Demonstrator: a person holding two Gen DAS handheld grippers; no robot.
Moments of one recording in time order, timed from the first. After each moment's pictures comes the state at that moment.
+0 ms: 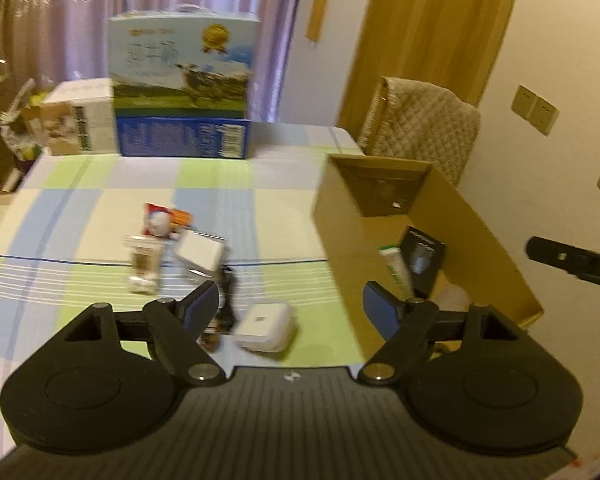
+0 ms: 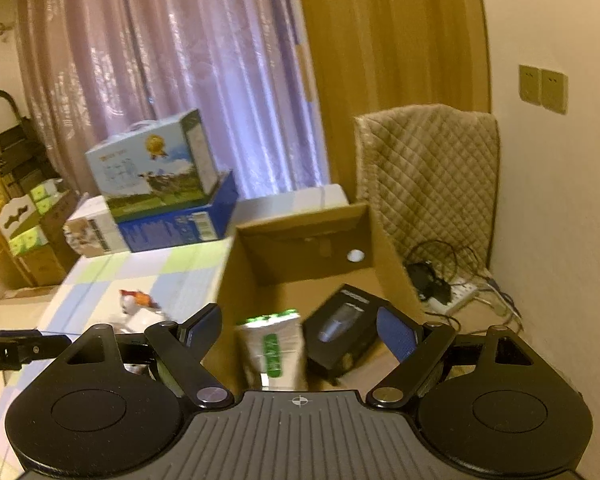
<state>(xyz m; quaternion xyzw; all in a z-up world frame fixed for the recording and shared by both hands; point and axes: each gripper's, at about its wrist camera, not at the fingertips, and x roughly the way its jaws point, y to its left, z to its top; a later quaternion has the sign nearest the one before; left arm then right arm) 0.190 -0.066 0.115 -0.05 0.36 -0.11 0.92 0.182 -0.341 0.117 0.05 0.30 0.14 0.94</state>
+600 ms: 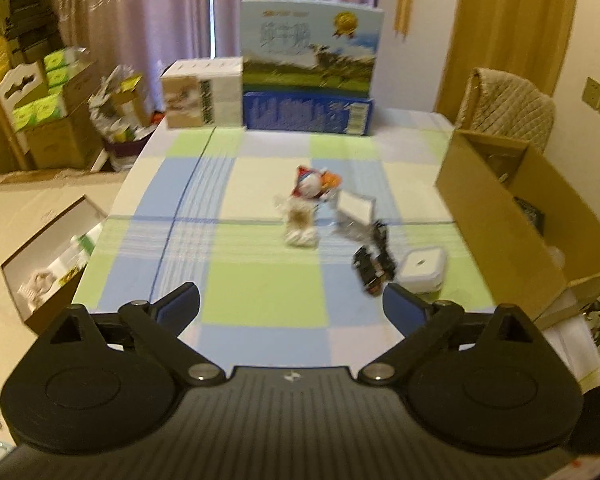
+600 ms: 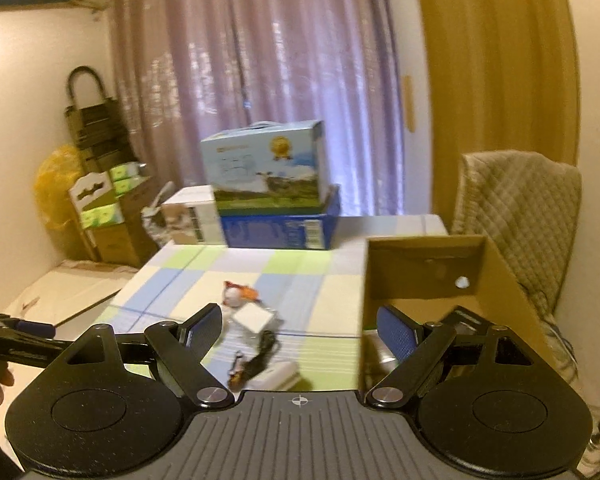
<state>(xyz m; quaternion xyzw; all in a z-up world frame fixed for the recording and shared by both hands) 0.136 0.065 0.089 -0.02 0.38 0.00 0.92 0.127 -0.229 0.115 0.00 0.25 0.25 0.94</state>
